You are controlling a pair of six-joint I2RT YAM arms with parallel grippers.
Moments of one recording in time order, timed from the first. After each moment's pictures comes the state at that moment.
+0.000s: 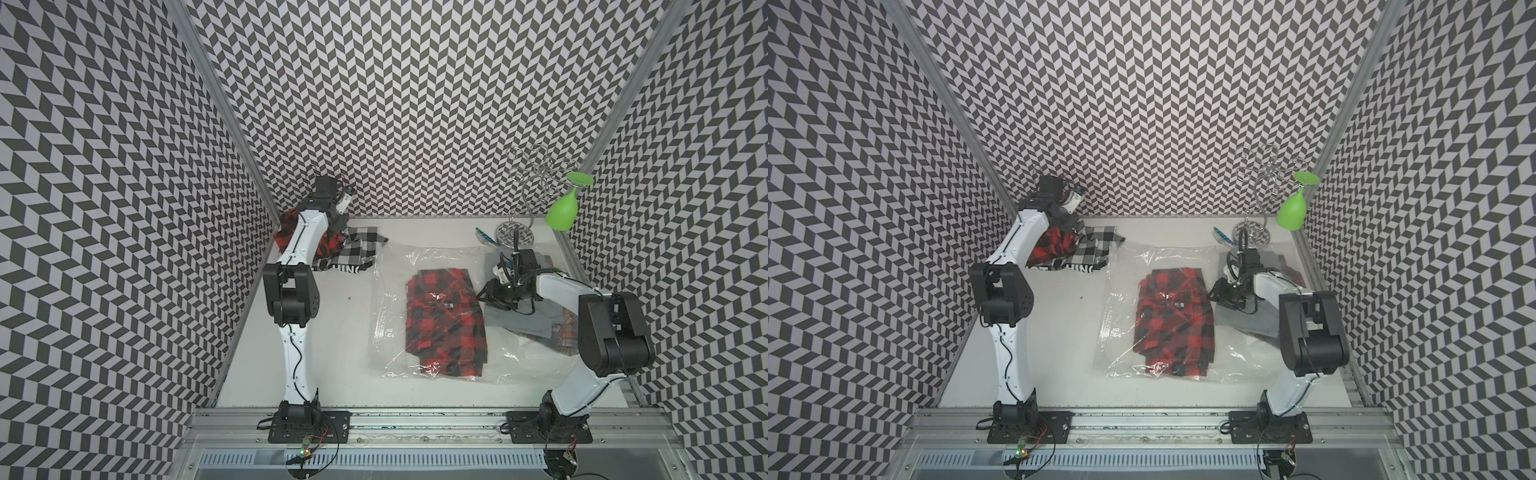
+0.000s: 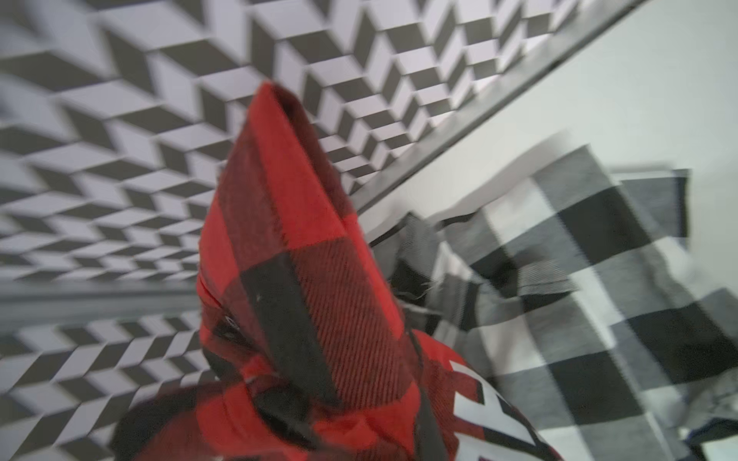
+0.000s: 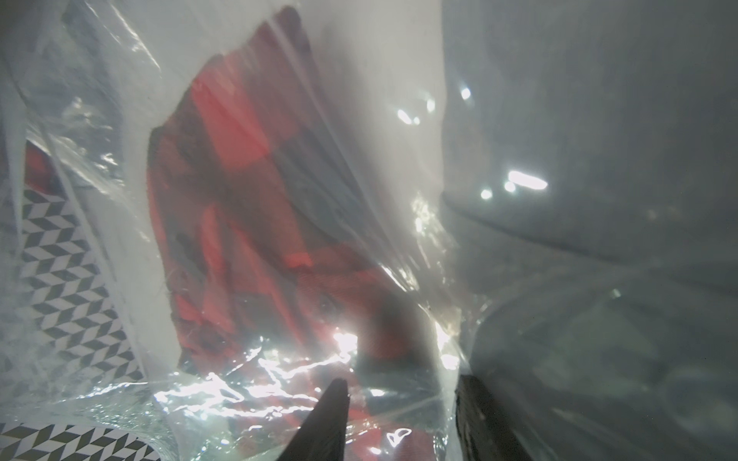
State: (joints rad) left arm -0.10 2.25 2.17 -0.79 -0.11 0.59; right arm 0.07 1.72 0.99 -0.51 -0.52 0.36
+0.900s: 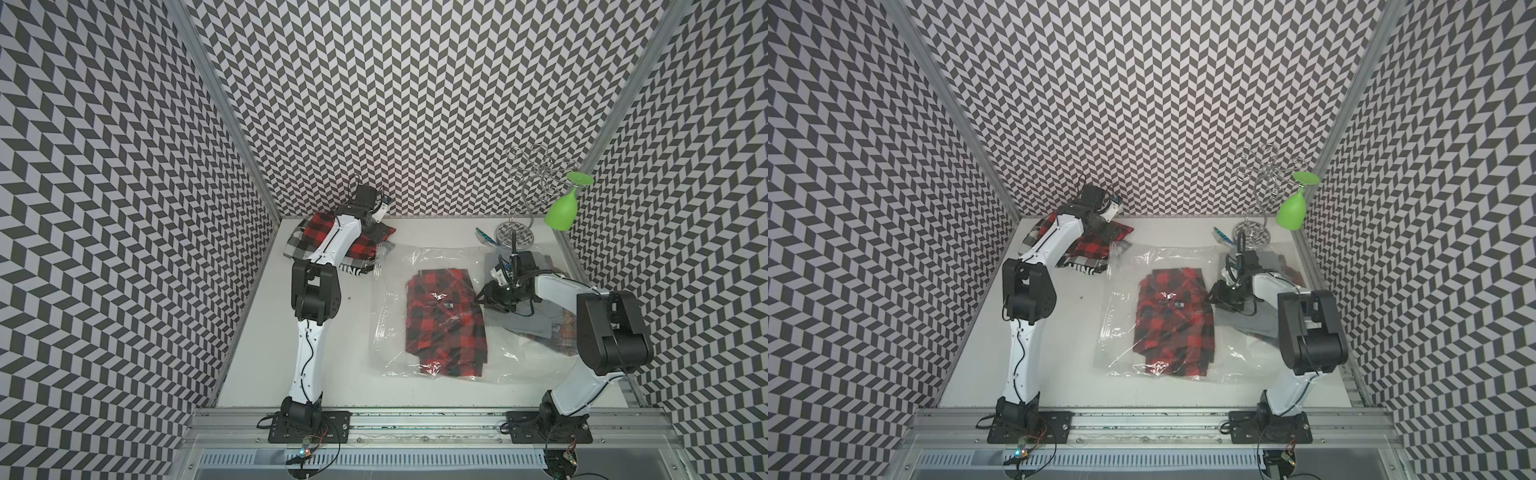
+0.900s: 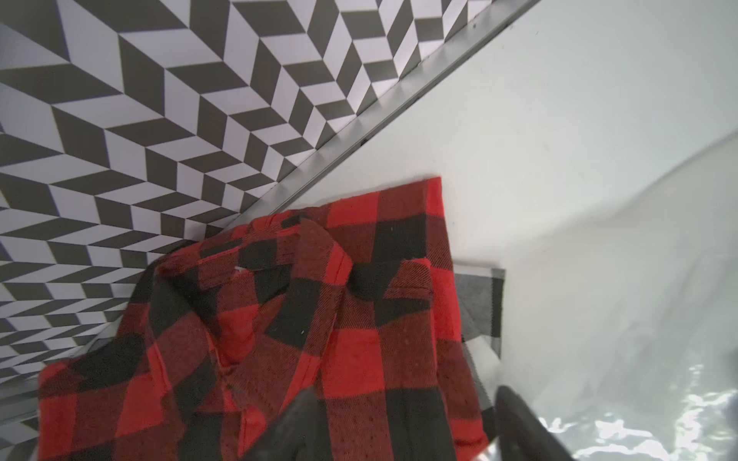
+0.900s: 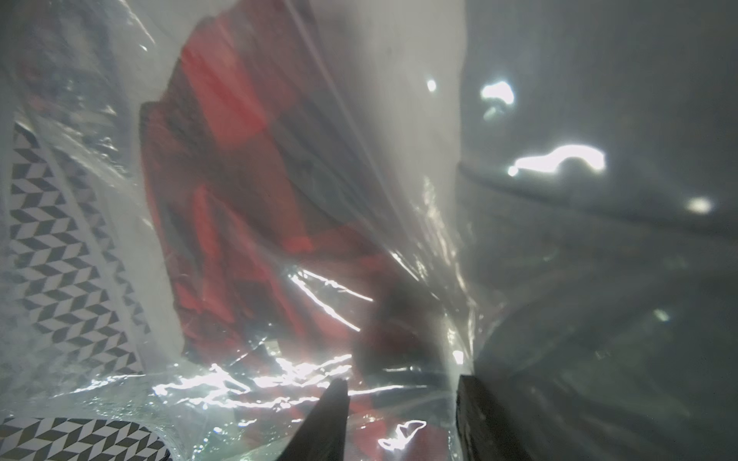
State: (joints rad) left arm -0.26 2.33 2.22 -0.80 0.02 0.35; right arm 0.08 1.73 0.98 -0.51 -0.55 0.36
